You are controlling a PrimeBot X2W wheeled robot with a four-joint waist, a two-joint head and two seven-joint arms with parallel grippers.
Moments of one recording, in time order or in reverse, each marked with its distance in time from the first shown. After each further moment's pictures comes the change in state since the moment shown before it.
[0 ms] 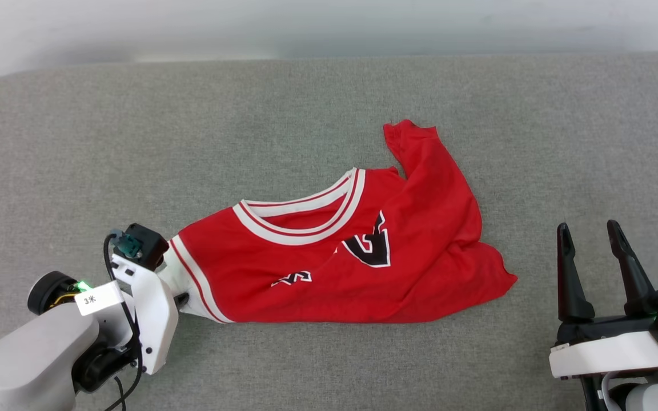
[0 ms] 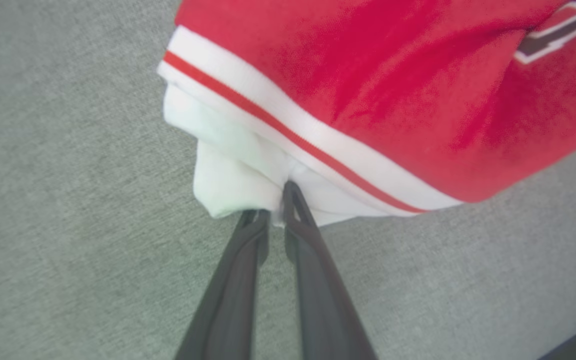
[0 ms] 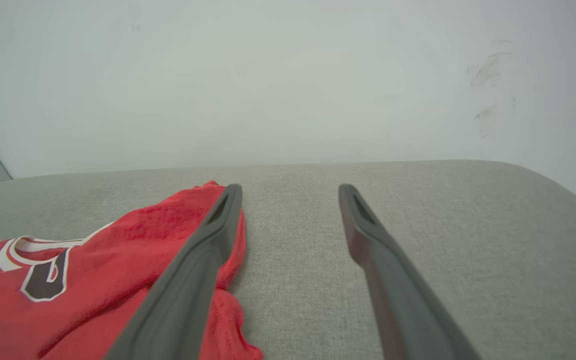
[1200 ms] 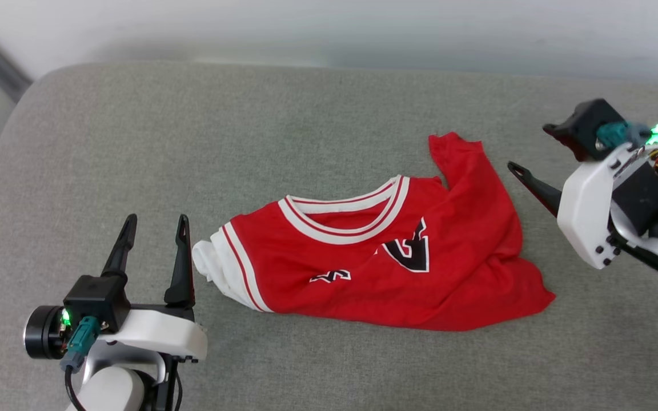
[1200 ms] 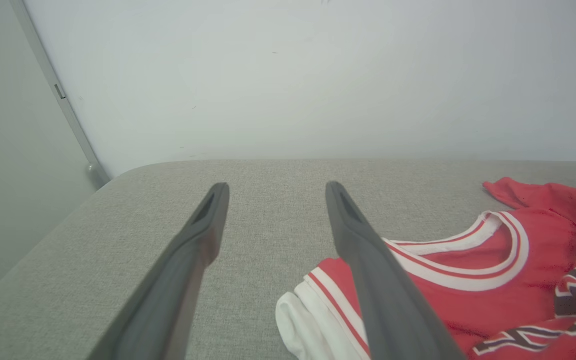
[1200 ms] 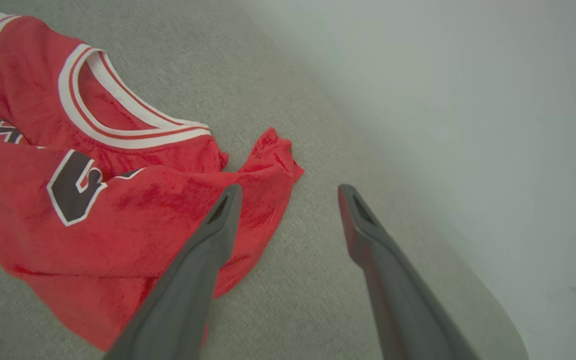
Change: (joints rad) left arm 0.533 -0.358 0.750 -0.306 0.554 0.307 -0.602; right arm -0.740 -0.653 0.803 0.094 0.380 0.000 0.665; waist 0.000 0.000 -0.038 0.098
